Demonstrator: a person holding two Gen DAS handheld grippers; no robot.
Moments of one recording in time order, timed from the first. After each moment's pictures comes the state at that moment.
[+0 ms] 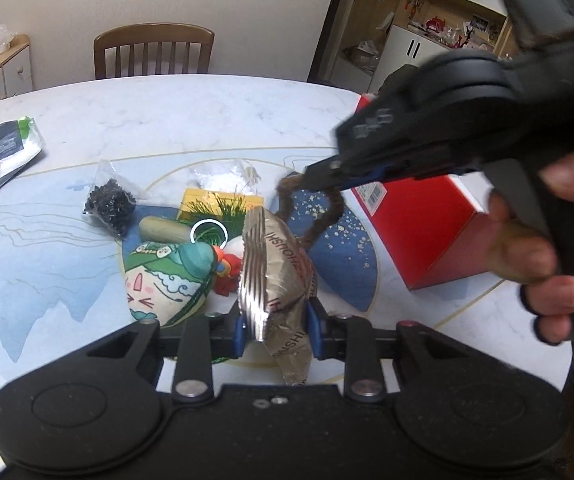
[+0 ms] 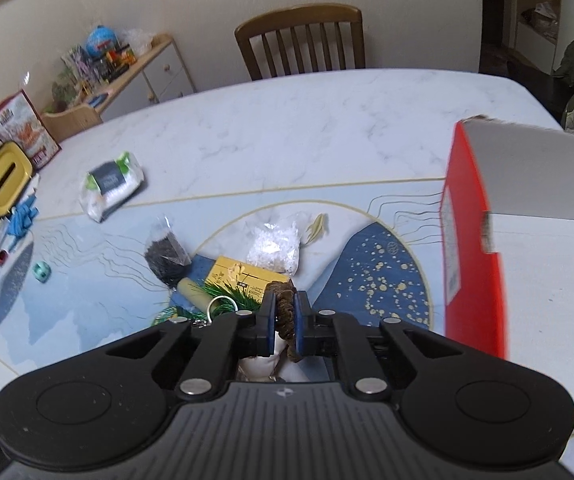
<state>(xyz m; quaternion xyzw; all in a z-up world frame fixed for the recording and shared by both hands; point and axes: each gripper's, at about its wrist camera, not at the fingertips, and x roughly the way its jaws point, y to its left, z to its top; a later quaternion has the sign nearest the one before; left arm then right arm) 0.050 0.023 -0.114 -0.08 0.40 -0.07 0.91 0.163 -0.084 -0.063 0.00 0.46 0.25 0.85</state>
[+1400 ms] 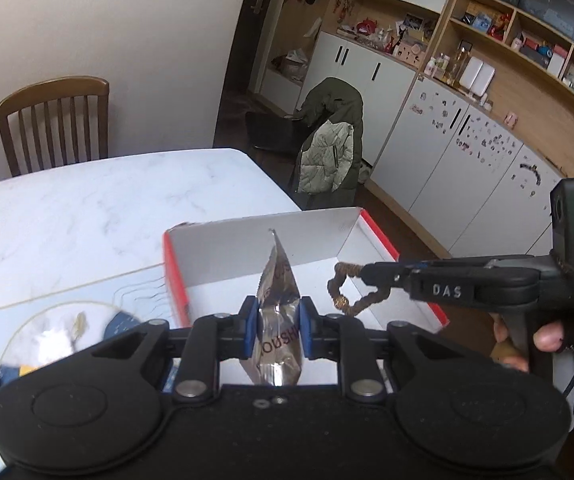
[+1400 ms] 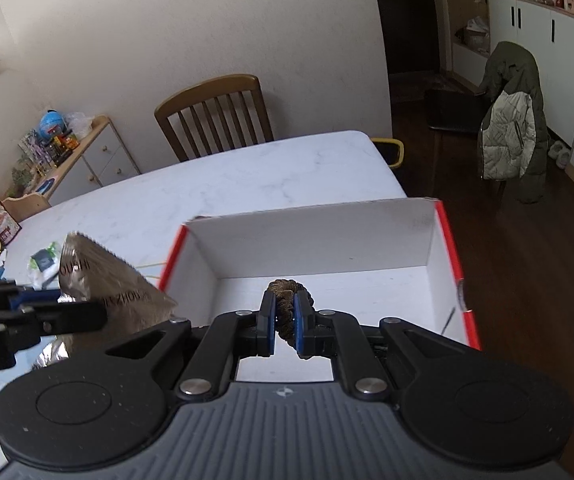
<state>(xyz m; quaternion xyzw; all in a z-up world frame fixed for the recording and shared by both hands) 0.167 -0.142 0.001 -0.06 0.39 -0.15 0.91 0.221 -0.332 -0.007 0.04 0.41 0.20 0.89</state>
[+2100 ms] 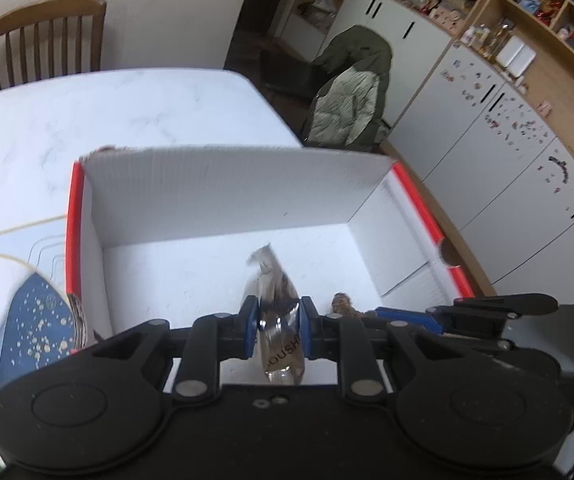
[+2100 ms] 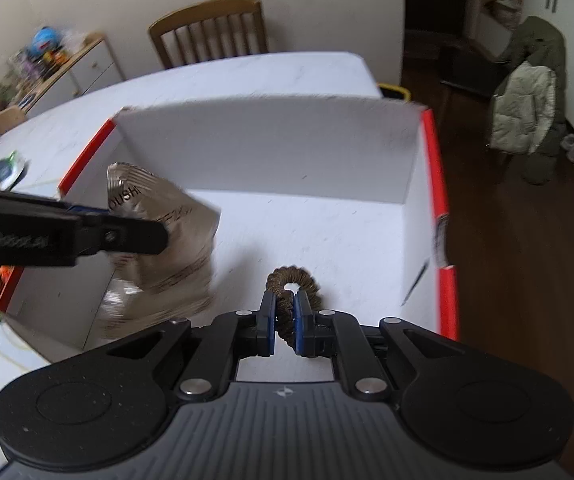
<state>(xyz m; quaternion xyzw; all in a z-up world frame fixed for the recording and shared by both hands) 0.246 -0.187 -0.091 -0.11 0.48 -0.12 0.86 0.253 -0.353 -0.091 -0.04 0.48 0.23 0.85</state>
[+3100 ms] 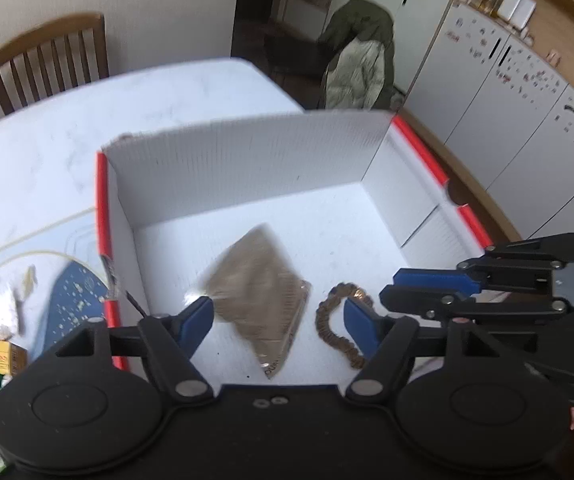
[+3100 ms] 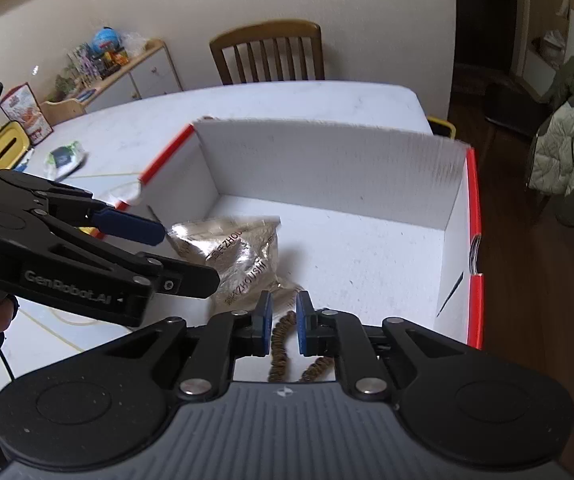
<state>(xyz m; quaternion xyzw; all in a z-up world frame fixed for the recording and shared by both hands) 0.211 -0.198 -0.072 -0.02 0.48 -0.11 0.87 0.218 -0.354 -0.057 -0.05 0.43 0.31 0.85</state>
